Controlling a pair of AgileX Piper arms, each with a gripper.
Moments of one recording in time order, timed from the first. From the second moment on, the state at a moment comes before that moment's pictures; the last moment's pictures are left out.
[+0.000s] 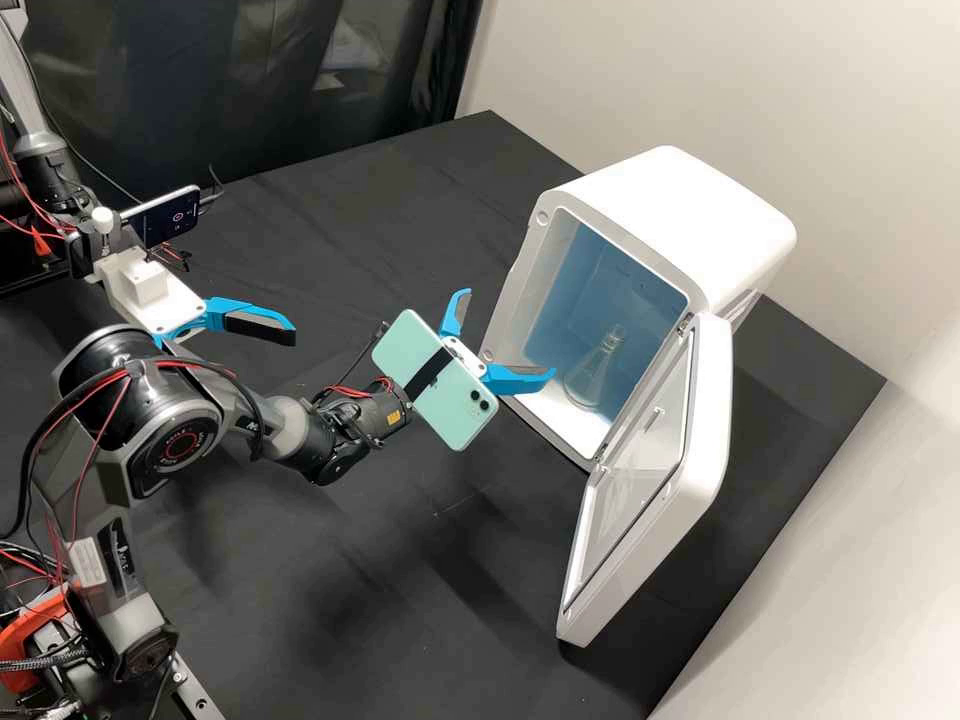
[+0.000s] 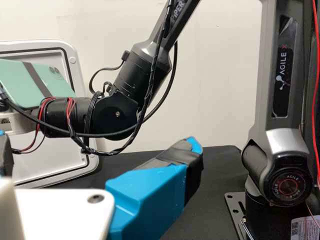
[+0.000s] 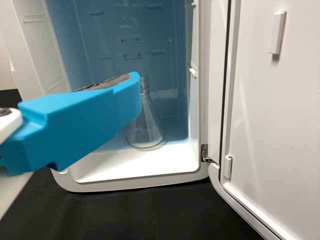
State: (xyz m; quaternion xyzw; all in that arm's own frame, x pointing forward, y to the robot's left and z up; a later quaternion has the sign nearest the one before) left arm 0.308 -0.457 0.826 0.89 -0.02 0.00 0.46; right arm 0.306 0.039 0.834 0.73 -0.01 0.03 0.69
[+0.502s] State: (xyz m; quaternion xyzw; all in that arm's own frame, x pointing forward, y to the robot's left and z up) left arm 0.307 -0.460 0.821 0.90 -0.02 -0.01 0.44; right arm 0.306 0.039 0.834 0.73 -0.01 0.03 0.69
